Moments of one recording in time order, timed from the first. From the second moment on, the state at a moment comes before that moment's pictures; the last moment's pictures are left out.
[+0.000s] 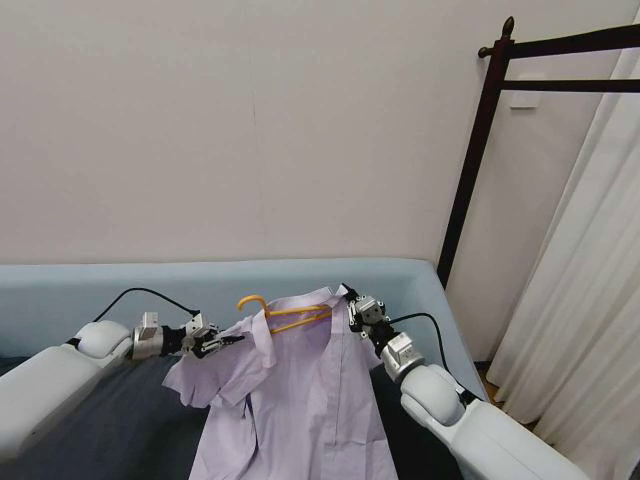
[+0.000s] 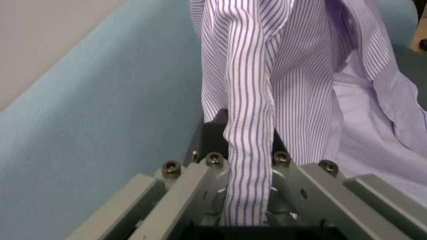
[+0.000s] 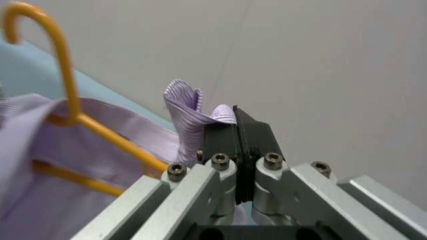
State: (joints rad) left arm 0.11 -0.70 0.59 -0.99 -0.72 -0.32 0.92; right arm -0.60 0.93 -0.28 1.74 0.33 0.07 0.22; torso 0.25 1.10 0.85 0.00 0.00
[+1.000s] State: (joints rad) left arm -0.52 -0.74 1.06 -1.03 -1.16 -0.13 1.03; right arm -0.37 0.78 -0.40 1.89 0.10 0.09 0.20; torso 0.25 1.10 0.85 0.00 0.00
